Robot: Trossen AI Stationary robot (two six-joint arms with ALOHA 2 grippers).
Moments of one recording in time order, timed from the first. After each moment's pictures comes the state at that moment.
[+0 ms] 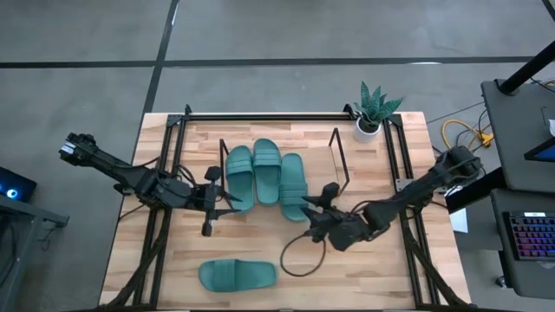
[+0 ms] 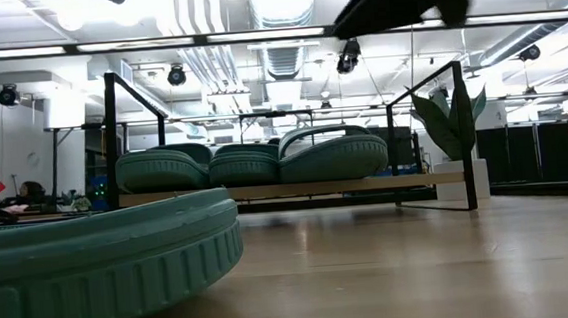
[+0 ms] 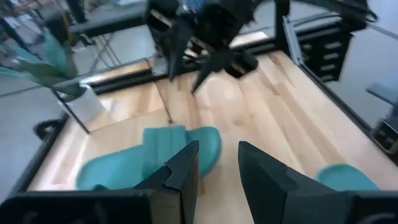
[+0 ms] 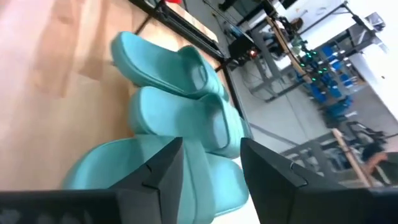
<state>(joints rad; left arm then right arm) -0.43 0.92 0.78 -0.19 -0.37 0.06 0.51 1.56 0.98 -0.08 0.98 -0.22</state>
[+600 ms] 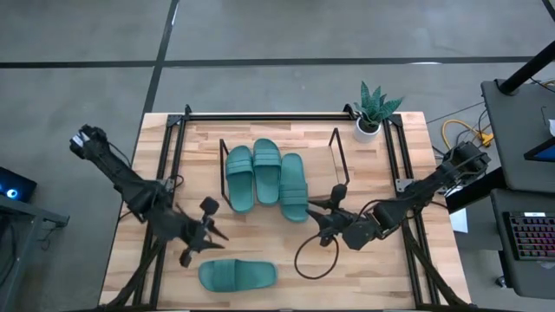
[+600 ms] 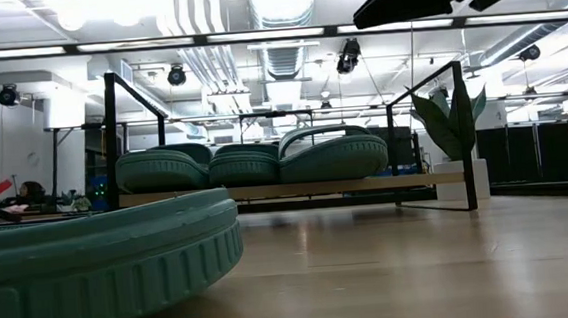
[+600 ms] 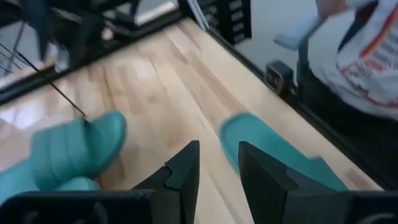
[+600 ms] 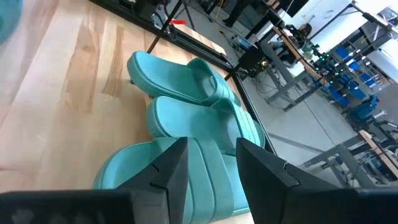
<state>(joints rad) -0.72 0.98 0.78 -0.29 -0.34 0.03 0.56 1.46 0.85 0.05 0.95 -0.16</state>
